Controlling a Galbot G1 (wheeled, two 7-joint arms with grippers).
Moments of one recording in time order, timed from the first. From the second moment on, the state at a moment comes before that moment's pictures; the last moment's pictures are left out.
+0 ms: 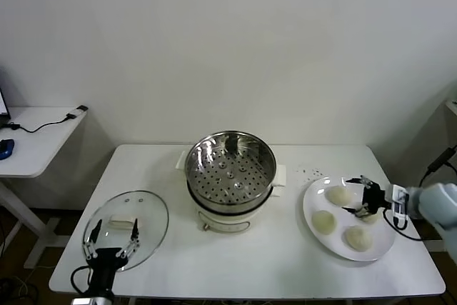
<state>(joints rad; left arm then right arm) 1.73 -1.57 -0.75 -2.03 0.00 -0.13 0.07 -0.61 0.57 0.02 1.32 -0.16 -0.02 -1.02</state>
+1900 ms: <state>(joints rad) 1.76 -1.56 -0.77 -1.99 -0.01 -0.14 0.06 -0.04 0.88 -0.61 0.75 -0.28 0.06 -1.20</state>
